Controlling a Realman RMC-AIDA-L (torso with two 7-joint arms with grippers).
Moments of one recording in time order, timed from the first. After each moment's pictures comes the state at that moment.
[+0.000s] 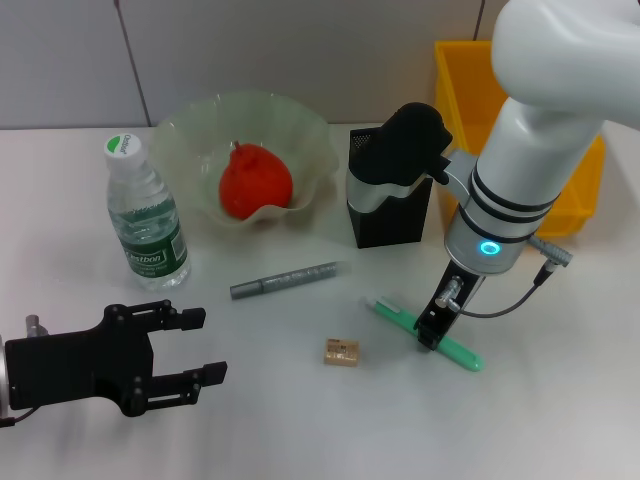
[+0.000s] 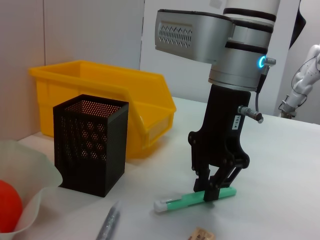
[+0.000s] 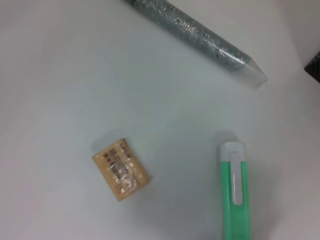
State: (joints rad) left arm -0.40 -2.02 0.77 0.62 1.96 1.60 -1.13; right arm 1.14 2.09 -1.57 -0.54 -2.58 -1.29 2.66
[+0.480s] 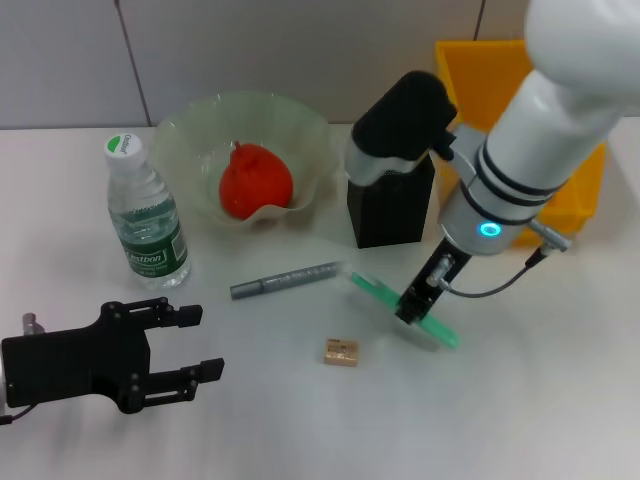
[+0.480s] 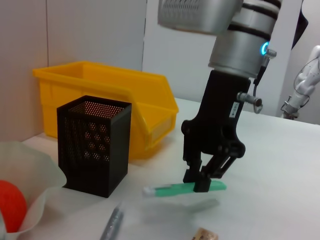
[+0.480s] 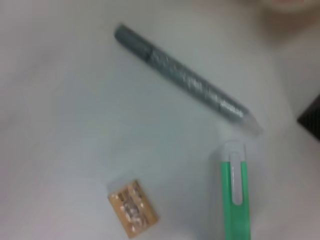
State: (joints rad) left arm -0.40 -2.02 0.76 0.62 1.96 1.60 -1.13; right arm 1.04 2.08 -1.55 -0.77 -2.56 -1.32 2.64
